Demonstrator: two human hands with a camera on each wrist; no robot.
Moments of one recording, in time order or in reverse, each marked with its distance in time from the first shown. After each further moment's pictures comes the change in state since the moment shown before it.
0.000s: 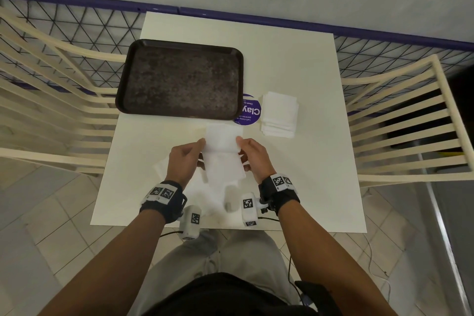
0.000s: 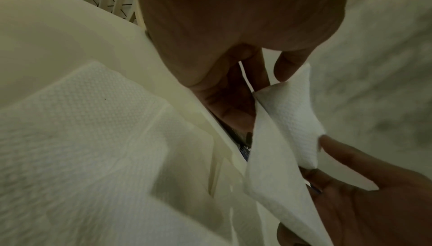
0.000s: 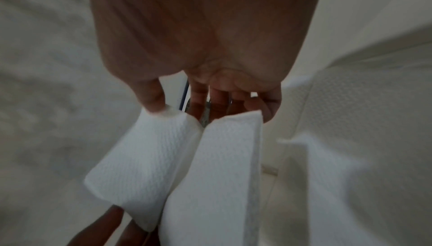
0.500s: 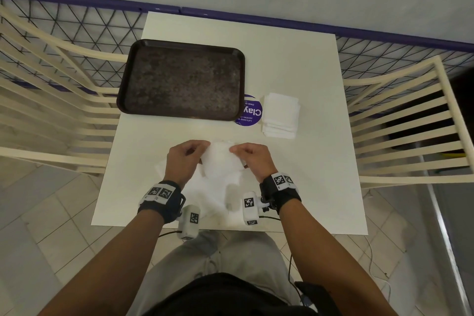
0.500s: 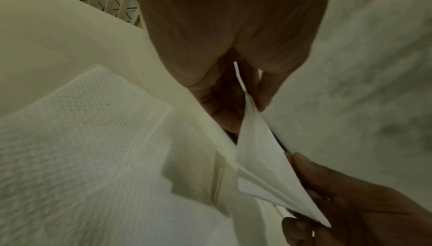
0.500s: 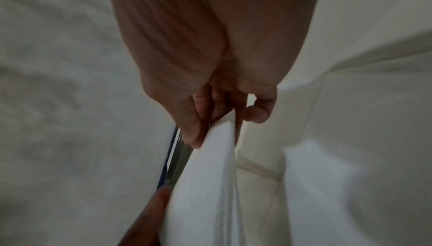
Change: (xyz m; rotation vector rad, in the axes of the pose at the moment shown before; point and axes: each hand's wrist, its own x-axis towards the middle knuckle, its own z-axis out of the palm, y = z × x) left_hand 0.010 -0.008 -0.009 0.075 0.022 0.069; right_hand 0.006 0.004 -0.003 -0.106 -0.009 -0.128
